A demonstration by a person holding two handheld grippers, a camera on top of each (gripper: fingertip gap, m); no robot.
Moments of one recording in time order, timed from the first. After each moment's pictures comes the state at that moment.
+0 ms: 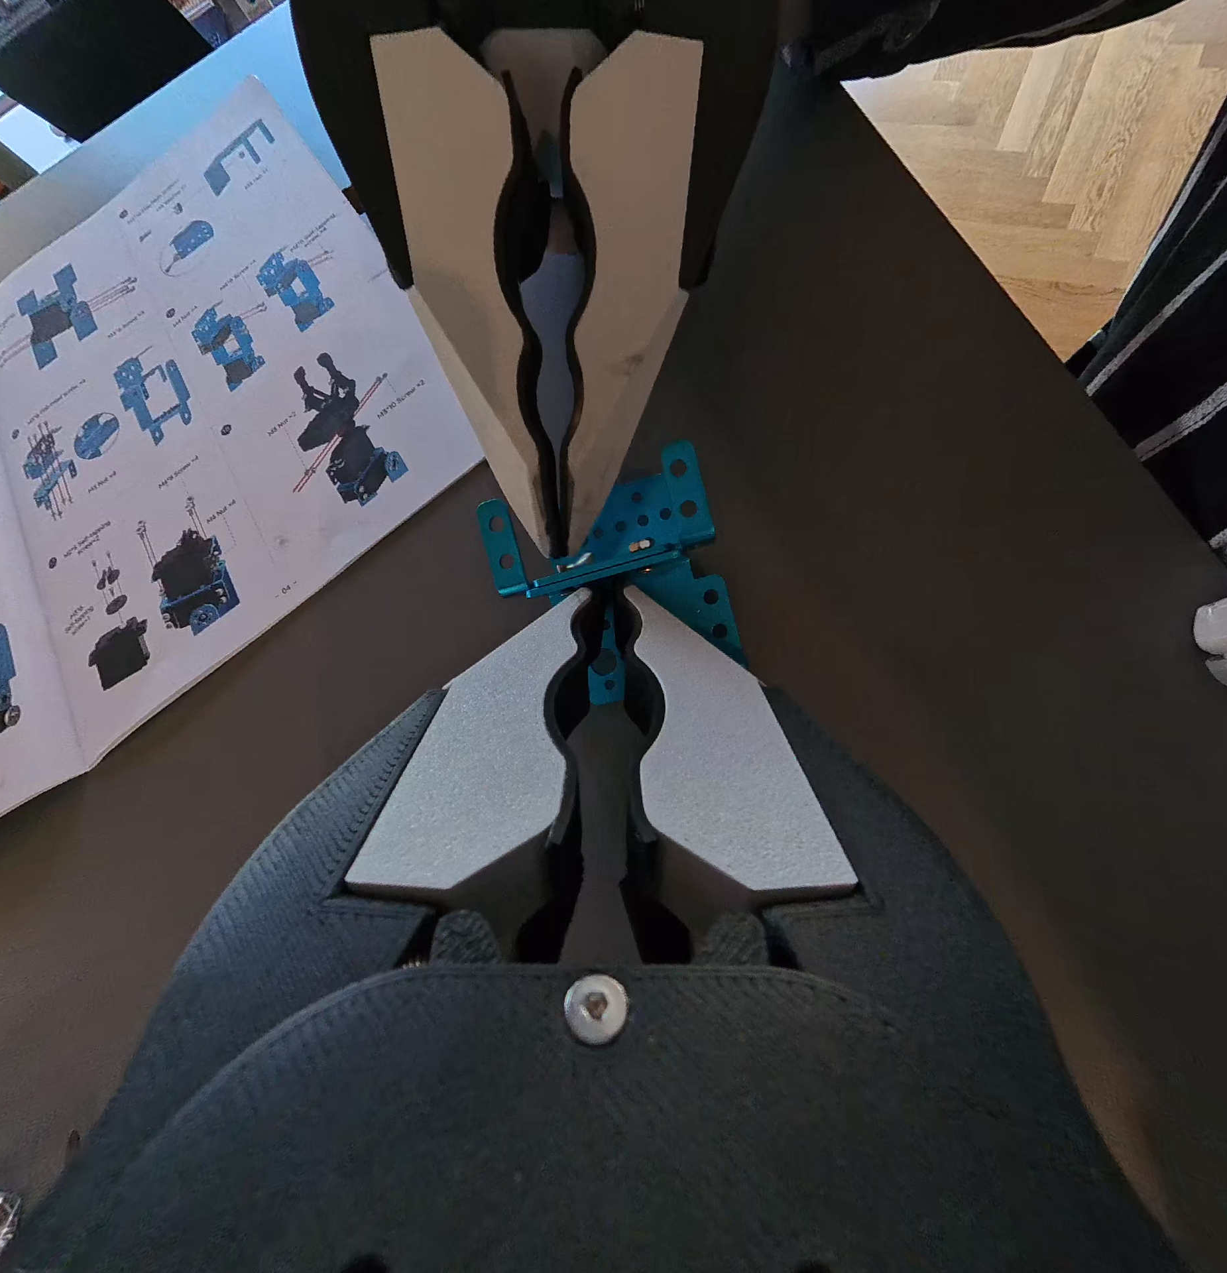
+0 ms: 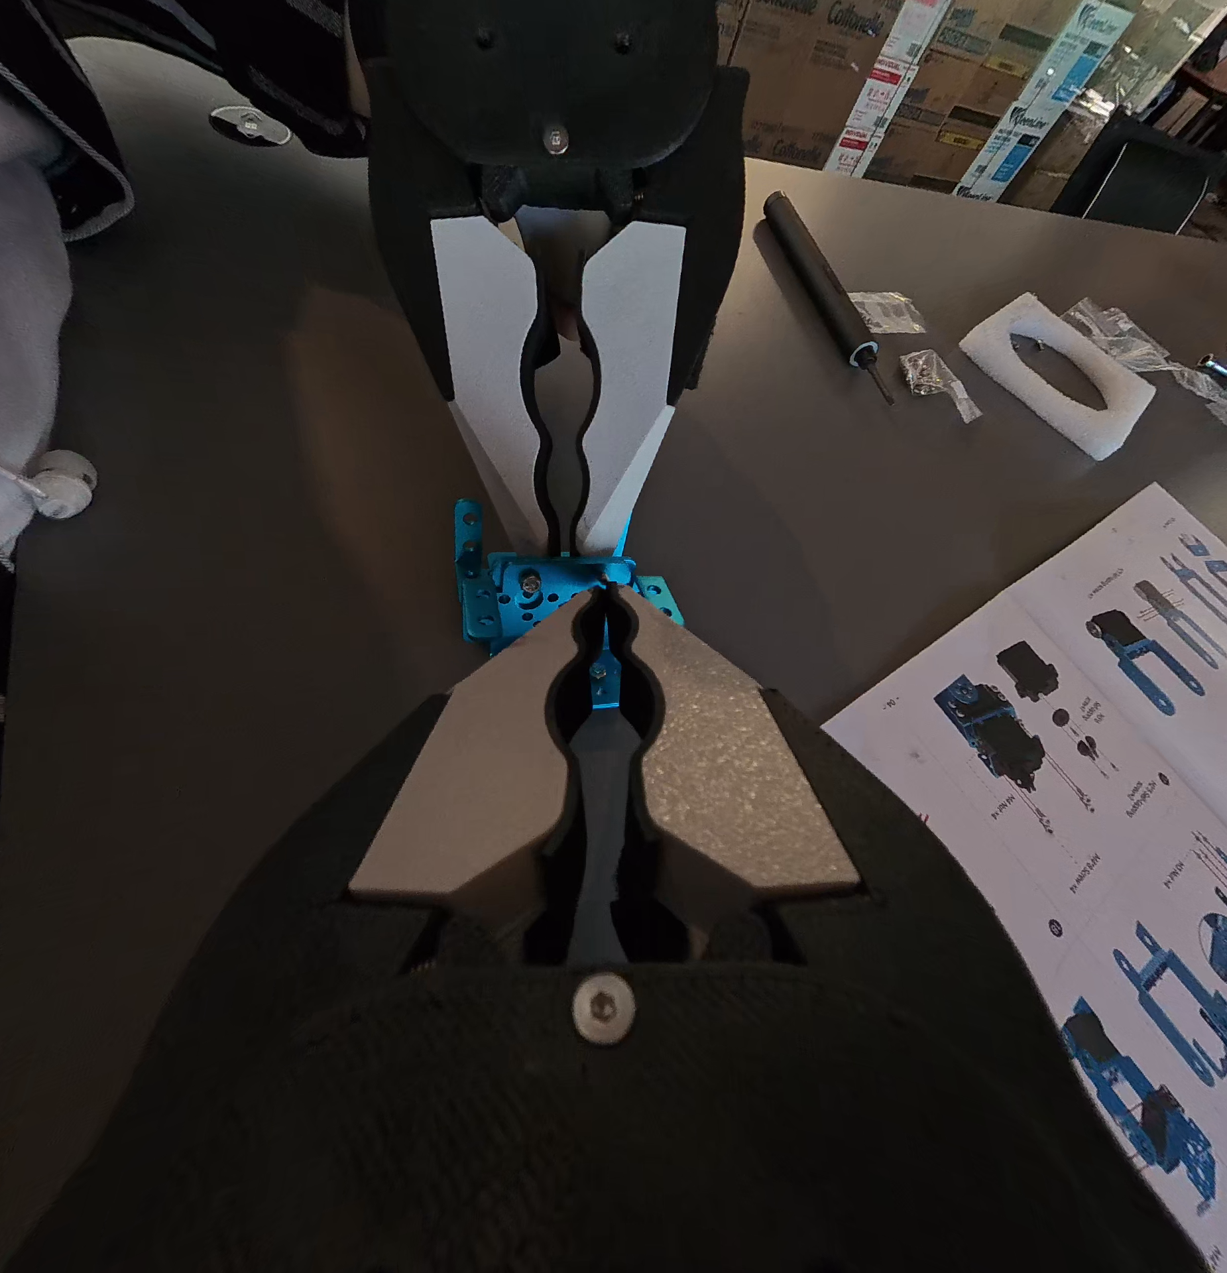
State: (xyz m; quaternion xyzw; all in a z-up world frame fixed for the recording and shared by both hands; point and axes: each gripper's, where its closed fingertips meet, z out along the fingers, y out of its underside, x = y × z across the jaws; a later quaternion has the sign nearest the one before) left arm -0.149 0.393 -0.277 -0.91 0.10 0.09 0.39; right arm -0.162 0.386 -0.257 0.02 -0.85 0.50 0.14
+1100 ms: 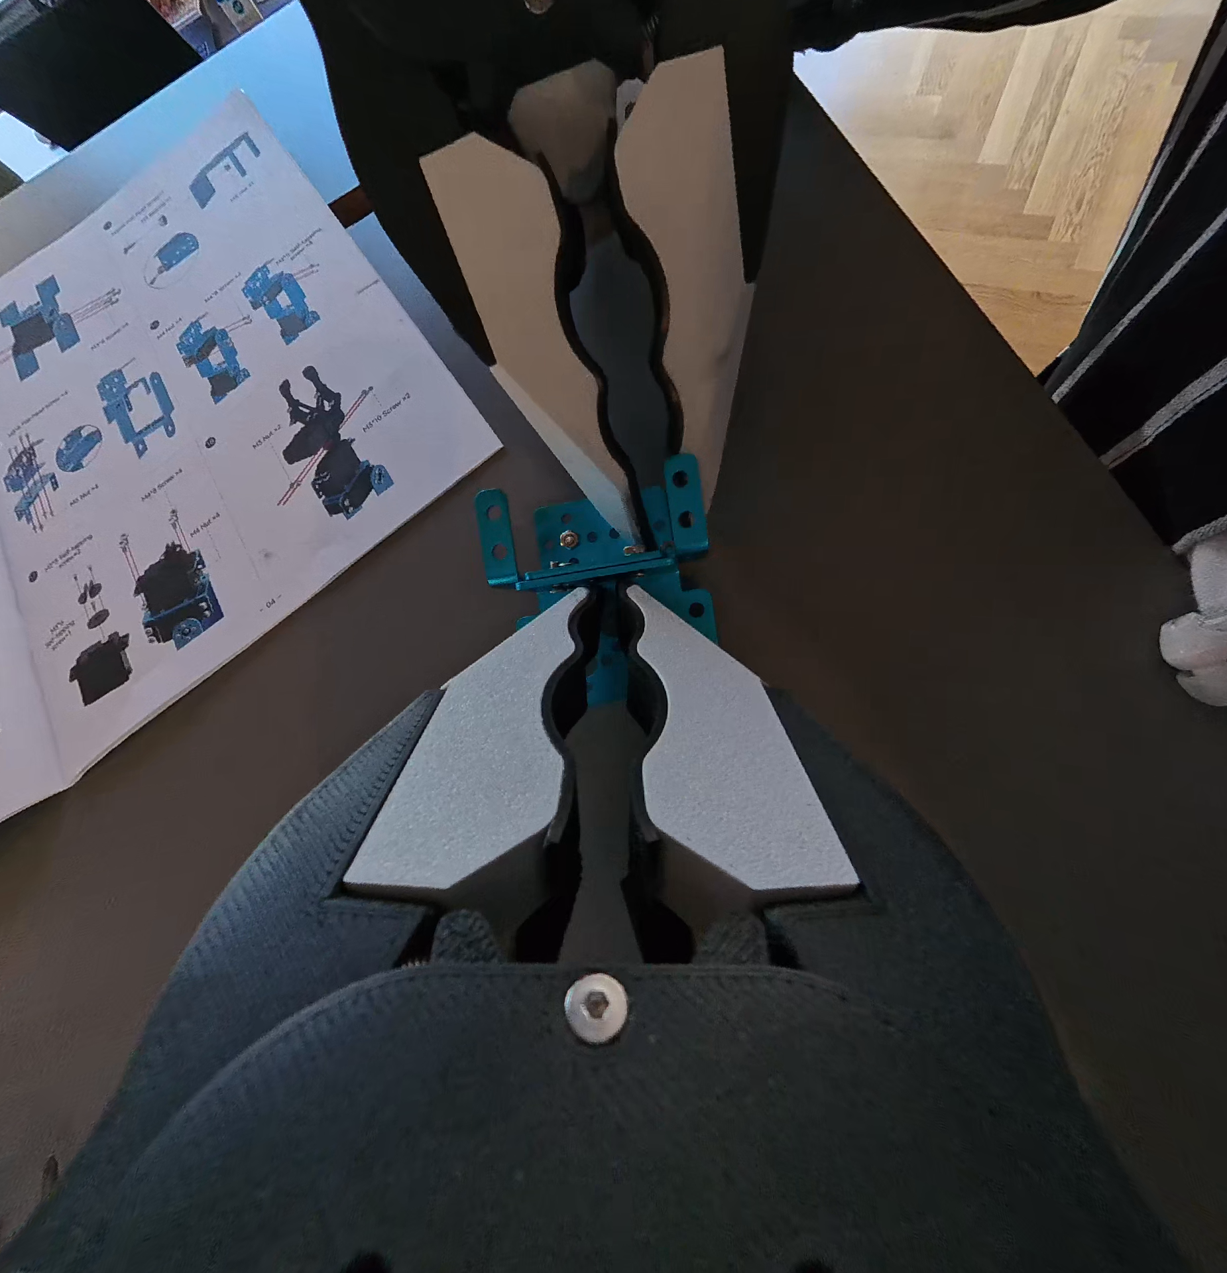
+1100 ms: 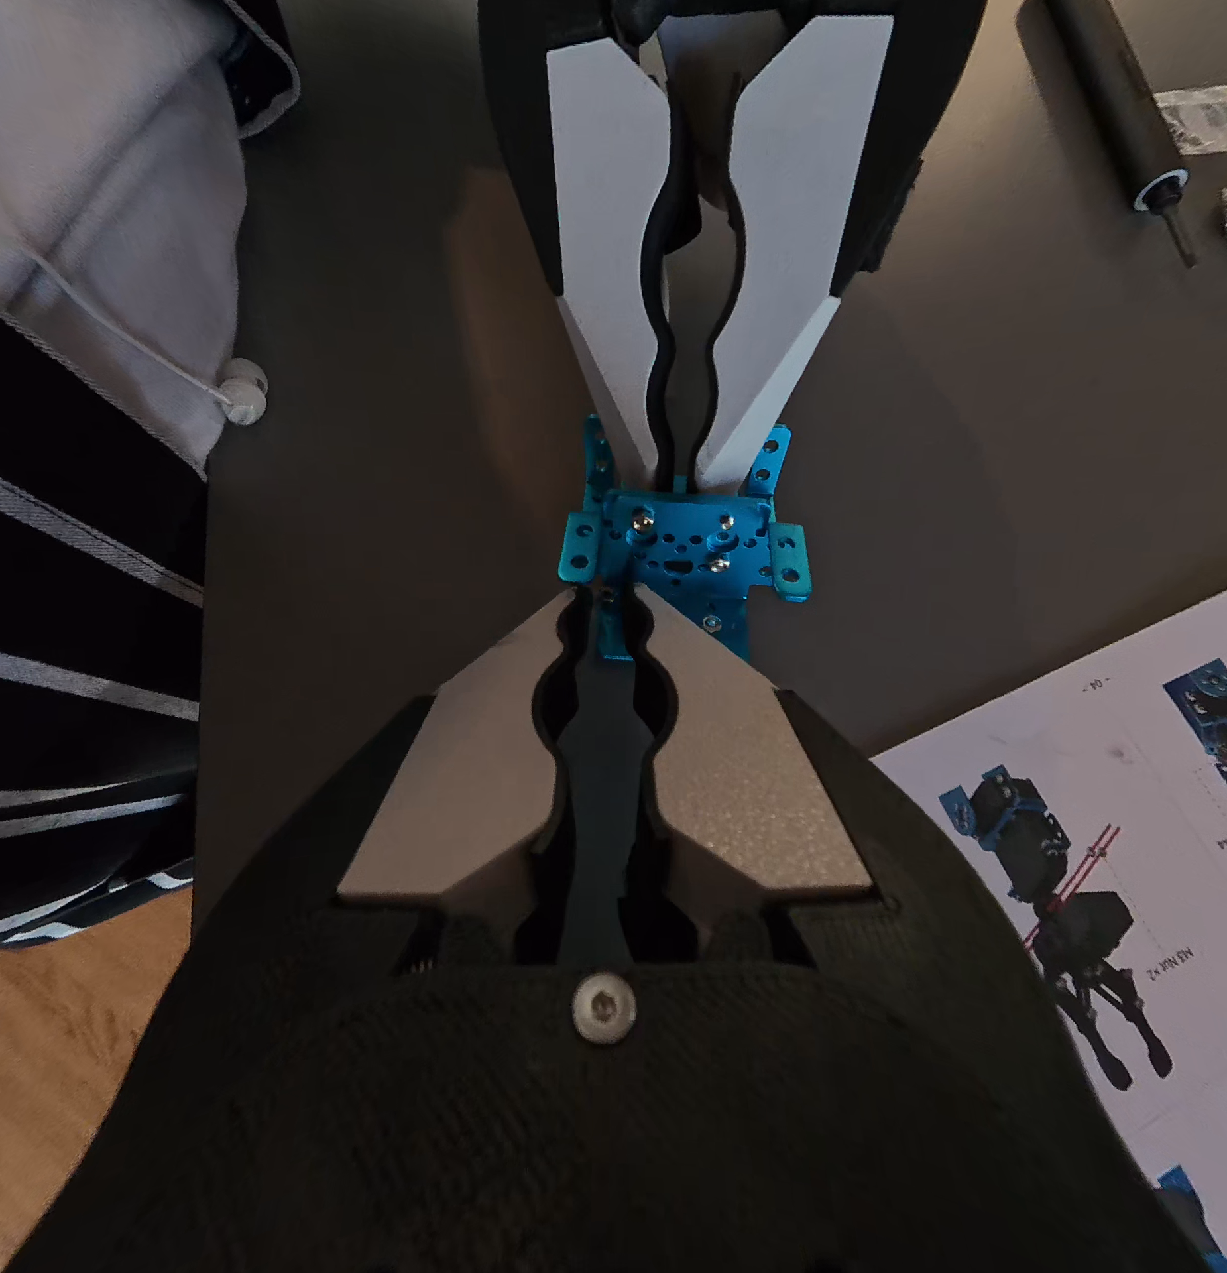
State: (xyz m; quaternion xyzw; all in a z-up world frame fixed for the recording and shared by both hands) left arm -0.144 0.397 -0.277 -0.91 0.10 0.08 0.40; right arm -0.129 0.397 -0.283 0.05 -0.90 0.42 0.01
